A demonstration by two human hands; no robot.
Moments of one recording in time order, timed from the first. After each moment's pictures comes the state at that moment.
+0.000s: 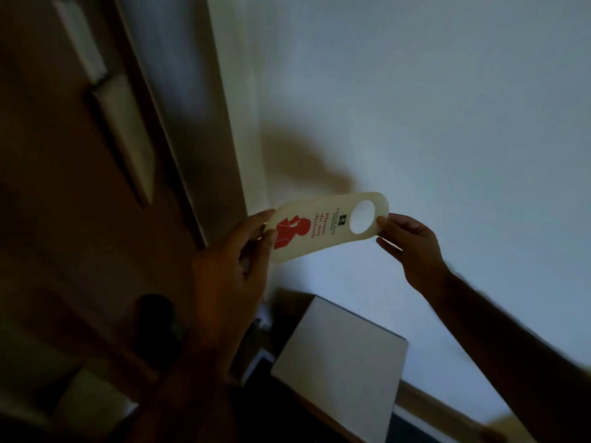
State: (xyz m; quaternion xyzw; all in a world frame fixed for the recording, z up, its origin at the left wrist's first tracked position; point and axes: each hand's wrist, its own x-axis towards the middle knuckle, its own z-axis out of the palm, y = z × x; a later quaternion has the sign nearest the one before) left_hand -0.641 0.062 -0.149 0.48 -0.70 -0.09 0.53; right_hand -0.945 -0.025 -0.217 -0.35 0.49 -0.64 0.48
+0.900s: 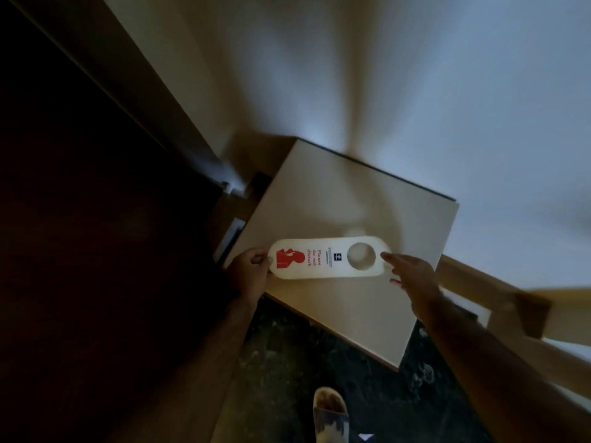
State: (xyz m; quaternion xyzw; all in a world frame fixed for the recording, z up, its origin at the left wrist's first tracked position) left_hand -0.718 -0.082 -0.837 0.79 -0.37 -0.44 0.21; right_hand -1.019 -0.028 -0.838 -0.15 0.78 -0.33 0.52
